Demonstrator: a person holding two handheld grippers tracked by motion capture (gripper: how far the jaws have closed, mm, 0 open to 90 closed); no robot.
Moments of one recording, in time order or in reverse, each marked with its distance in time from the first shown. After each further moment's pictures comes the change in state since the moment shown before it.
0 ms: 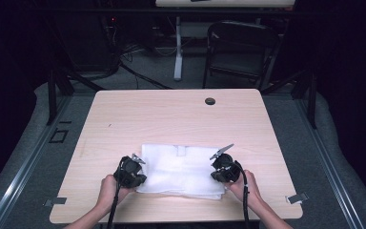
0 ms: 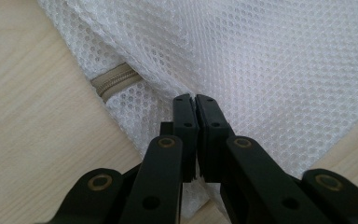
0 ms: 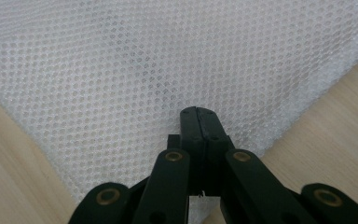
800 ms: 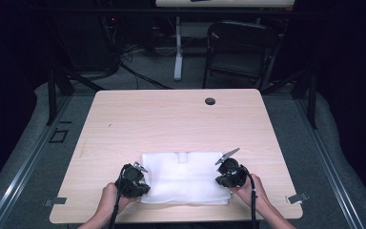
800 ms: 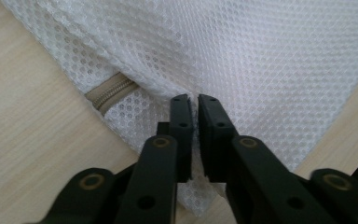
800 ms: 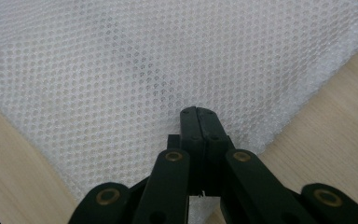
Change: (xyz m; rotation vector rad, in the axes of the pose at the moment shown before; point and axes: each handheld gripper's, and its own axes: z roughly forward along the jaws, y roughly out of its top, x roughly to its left) left arm -0.019 -0.010 -0.011 0.005 -0.102 -0.005; right arm -0.001 -0.019 -0.009 0.011 0.027 -0.028
